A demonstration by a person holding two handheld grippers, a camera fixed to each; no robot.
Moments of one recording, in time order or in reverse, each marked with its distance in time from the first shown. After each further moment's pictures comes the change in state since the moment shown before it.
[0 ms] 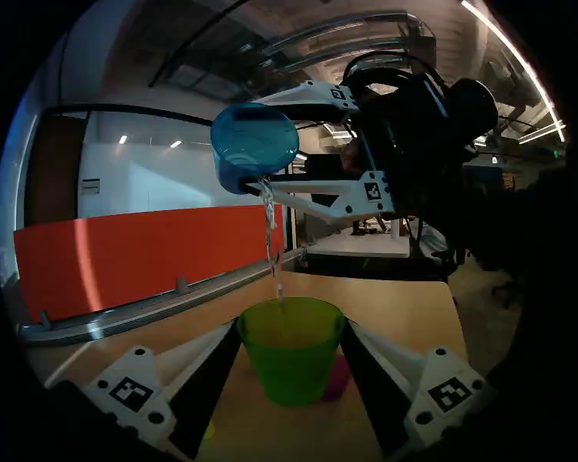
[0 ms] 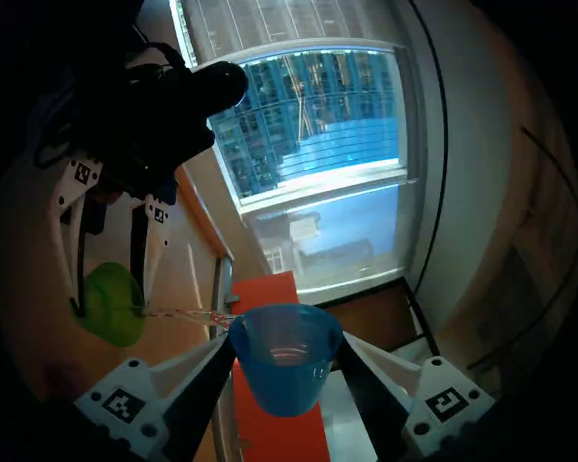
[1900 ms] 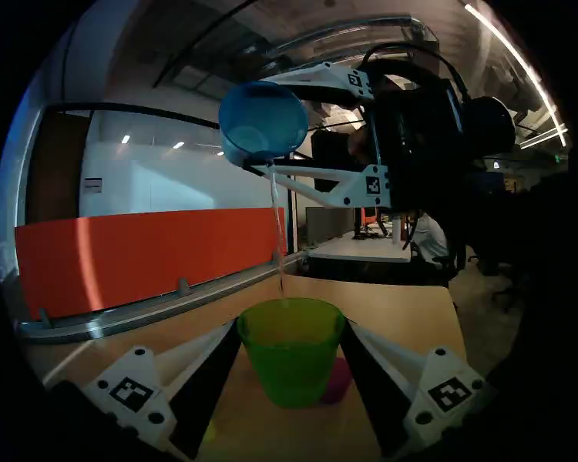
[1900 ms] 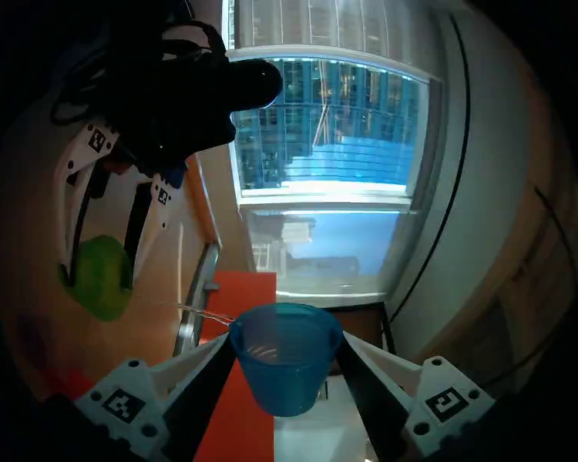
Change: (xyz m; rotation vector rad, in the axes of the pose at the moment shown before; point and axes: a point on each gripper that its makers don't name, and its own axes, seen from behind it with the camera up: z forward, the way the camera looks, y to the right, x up) left arm 0.001 -0.007 0.001 0.006 0.015 -0.014; right arm 0.017 0.024 0.005 -0.041 -0.004 -0.239
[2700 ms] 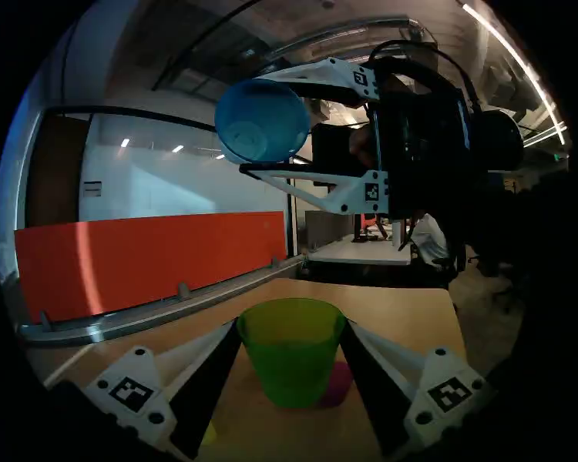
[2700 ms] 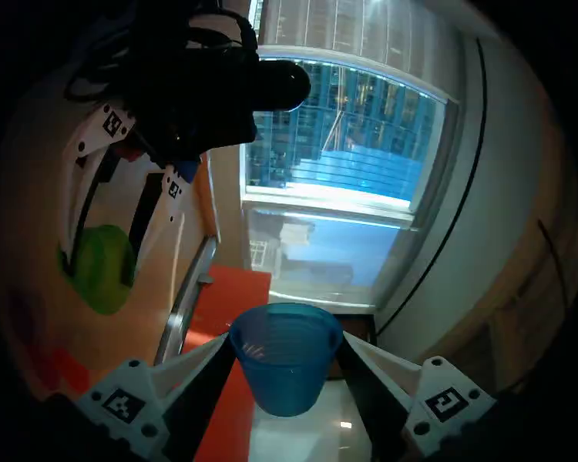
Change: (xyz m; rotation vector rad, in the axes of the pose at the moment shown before) left arm 0.008 0.002 -0.001 -0.001 0.015 0.006; right arm 0.010 0.001 0.002 -0.005 0.002 -0.107
